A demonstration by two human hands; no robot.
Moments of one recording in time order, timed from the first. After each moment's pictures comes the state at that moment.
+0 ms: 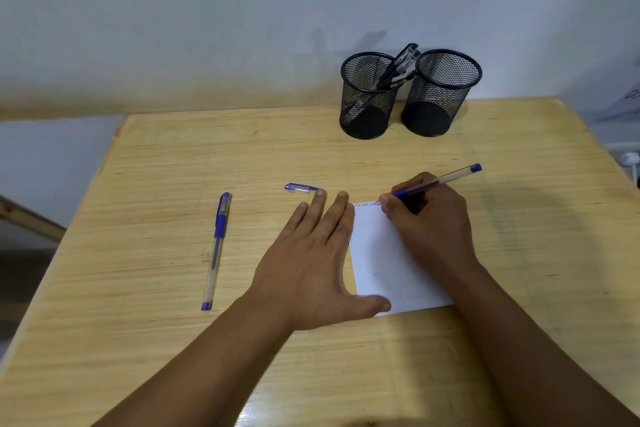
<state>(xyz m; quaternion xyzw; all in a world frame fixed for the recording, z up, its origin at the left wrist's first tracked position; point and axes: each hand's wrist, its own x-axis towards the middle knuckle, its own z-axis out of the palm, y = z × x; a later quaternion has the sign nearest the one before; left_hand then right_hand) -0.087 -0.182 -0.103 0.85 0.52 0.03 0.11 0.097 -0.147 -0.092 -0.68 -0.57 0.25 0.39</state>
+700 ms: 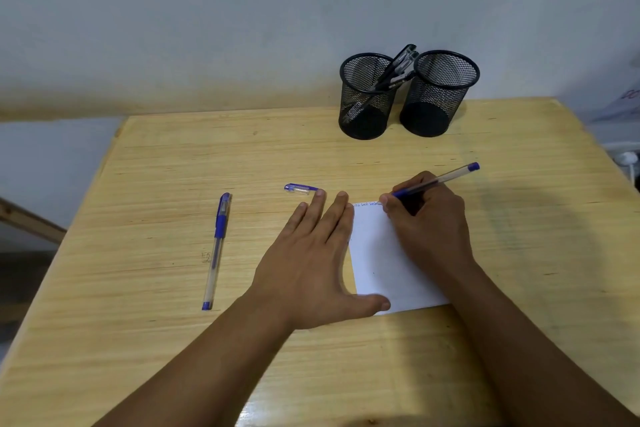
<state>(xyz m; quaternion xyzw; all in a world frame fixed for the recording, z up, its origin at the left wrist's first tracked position) -0.088 -0.182 -0.103 0.85 0.52 0.03 0.11 0.094 -0.149 -0.089 -0.69 -0.57 0.25 0.38</state>
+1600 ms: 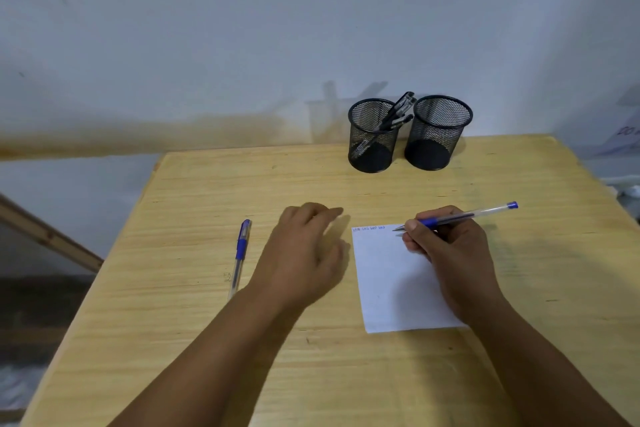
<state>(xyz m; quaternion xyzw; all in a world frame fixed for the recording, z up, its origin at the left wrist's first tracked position) -0.106 -0.159 -0.088 0.77 0.57 0.26 0.13 0.109 -0.169 -0.072 -0.60 -0.44 0.43 0.52</state>
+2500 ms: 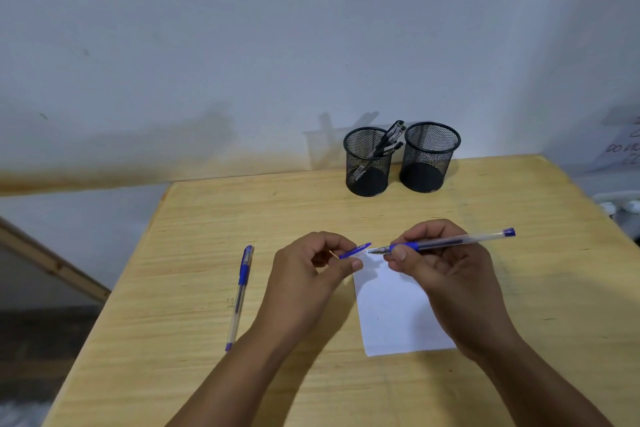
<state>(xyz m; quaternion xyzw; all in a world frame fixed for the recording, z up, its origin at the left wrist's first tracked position) -0.086 -0.183 -0.040 0.59 0.56 0.42 0.40 0.096 -0.200 -0.021 -0.53 -0.49 0.43 0.53</state>
